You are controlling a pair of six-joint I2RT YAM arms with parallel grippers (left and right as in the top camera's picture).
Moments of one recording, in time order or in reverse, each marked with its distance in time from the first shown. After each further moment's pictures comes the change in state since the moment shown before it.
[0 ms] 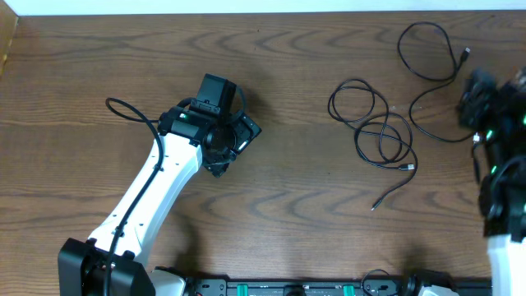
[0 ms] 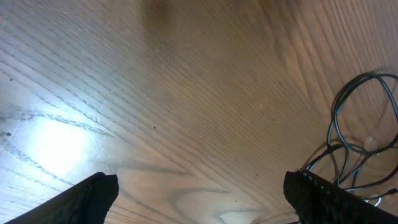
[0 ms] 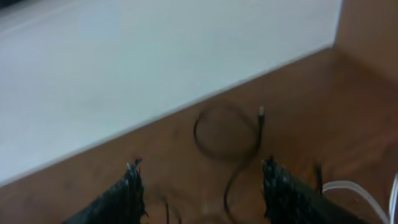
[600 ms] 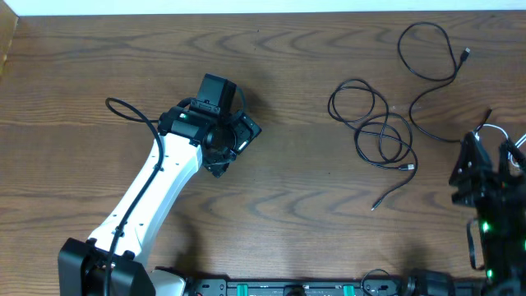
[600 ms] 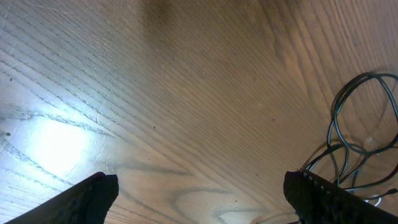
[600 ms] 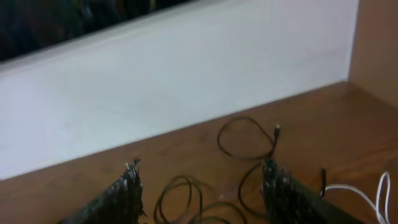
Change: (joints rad) left arm 0.000 0.000 0.000 0.000 0.000 0.000; right arm 0.000 -0.526 -0.151 -0.151 -0.087 -0.035
